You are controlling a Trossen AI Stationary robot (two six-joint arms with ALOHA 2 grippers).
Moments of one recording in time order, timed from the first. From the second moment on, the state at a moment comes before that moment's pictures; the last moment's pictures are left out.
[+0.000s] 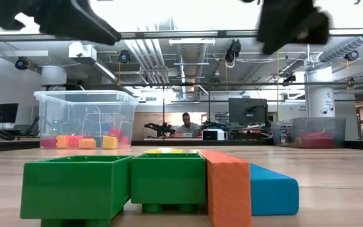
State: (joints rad) left arm -0.65 1.40 0.79 -0.11 -0.94 -0.07; right arm 0.48 1.72 1.34 -0.72 0.17 1.12
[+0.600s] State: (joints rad) left arm -0.68 1.36 0.49 0.65 -0.72 0.13; right arm 0.83 1.72 1.33 -1.10 0.04 0.89
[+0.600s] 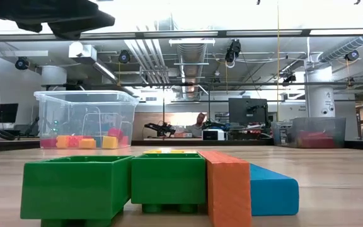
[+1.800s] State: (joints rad) left arm -0.68 1.37 0.49 0.65 -0.72 0.13; right arm 0.87 1.91 1.19 -0.97 -0.08 0.69
